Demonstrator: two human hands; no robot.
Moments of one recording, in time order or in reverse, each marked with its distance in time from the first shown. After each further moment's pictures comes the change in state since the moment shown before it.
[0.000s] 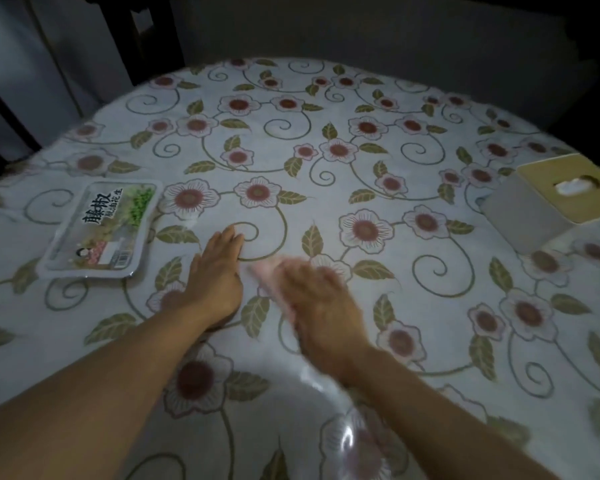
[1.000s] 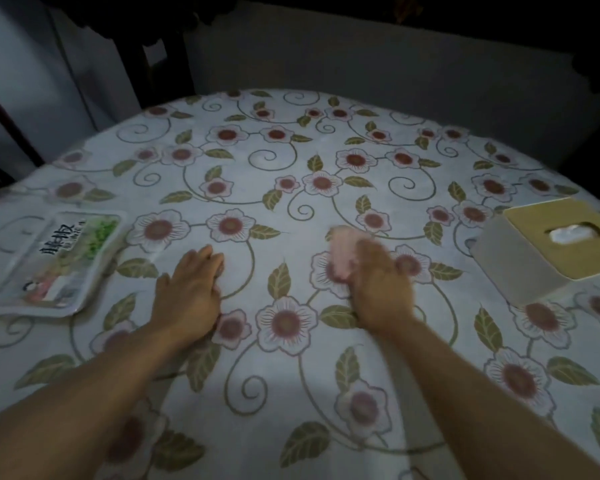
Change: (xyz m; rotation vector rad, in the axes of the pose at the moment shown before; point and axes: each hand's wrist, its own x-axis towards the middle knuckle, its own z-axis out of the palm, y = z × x) left_hand 0.032 0.025 0.005 0.154 0.100 -0.078; right_hand 0.048 0.153 -0.031 -0.197 -0.037 0.332
